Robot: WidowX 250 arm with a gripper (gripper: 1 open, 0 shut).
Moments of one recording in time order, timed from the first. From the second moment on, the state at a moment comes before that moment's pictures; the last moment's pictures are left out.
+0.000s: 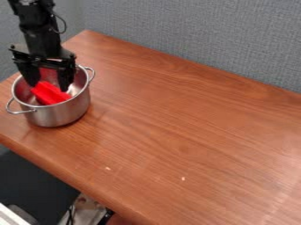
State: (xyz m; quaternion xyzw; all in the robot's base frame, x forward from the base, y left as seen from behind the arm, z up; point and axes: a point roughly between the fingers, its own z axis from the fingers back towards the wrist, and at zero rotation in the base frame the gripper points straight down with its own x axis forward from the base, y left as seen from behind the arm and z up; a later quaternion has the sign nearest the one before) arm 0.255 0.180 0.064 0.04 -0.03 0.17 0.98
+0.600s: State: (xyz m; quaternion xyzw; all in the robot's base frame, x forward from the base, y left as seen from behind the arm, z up) arm 0.256 0.185 0.051 0.05 -0.02 0.18 0.98
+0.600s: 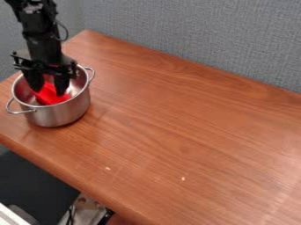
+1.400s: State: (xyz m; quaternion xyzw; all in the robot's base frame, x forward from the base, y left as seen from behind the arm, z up) arm 0.255 0.176 0.073 0.03 -0.02 0.19 0.98
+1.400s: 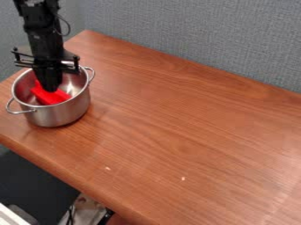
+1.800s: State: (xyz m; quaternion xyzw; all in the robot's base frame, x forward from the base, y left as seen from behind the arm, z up) arm 0.260 0.162 0.115 0.03 -0.05 0.20 0.98
